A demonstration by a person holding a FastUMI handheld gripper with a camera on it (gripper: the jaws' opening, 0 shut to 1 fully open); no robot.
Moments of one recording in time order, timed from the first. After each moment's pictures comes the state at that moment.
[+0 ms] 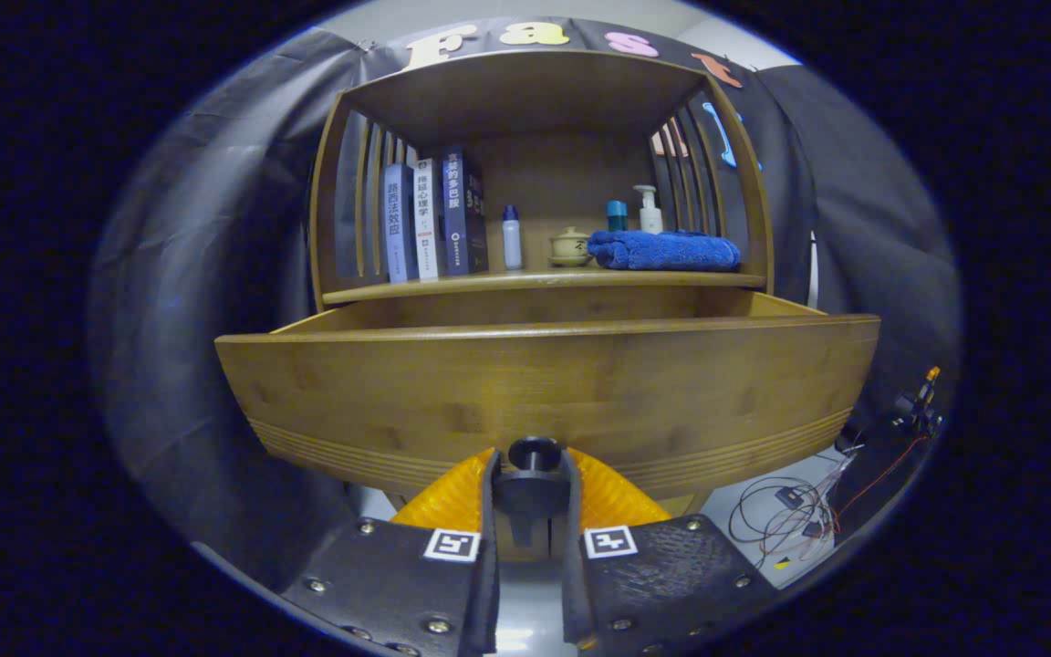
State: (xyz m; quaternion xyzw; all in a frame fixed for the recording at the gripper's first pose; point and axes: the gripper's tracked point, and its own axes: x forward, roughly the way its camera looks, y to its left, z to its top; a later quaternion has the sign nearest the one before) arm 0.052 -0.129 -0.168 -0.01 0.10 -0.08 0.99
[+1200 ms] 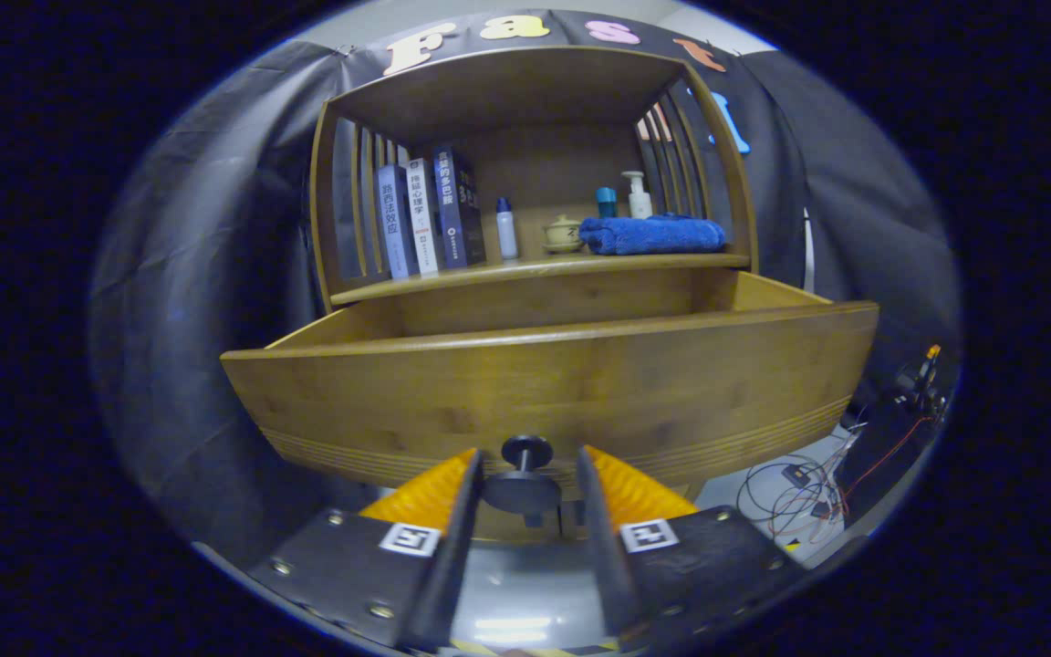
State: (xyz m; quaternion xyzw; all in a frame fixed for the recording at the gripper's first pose) arm 0.025 -0.138 -0.155 0.02 0.11 -0.08 0.99
